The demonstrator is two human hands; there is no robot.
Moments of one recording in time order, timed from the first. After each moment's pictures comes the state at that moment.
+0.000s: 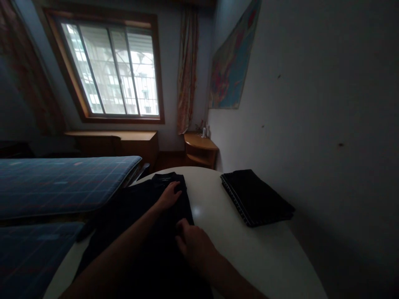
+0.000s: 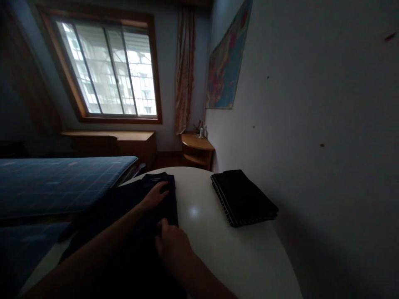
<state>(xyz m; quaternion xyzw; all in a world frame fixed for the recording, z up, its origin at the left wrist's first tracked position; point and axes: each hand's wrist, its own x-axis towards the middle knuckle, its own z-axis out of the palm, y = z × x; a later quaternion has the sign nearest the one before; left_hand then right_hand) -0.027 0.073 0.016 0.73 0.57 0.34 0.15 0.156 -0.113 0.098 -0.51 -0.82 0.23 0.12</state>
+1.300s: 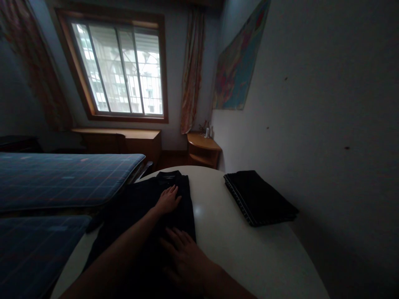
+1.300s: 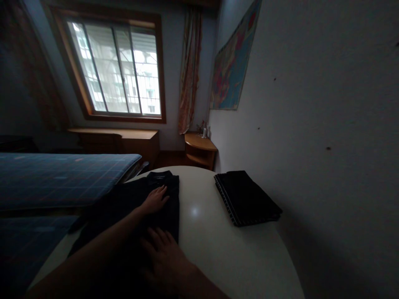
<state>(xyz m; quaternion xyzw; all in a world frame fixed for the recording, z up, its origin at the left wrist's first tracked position) -0.040 0.045 0.001 0.76 0.63 0.15 0.06 0.151 -0.125 0.038 -0.27 -0.94 0.16 0.12</state>
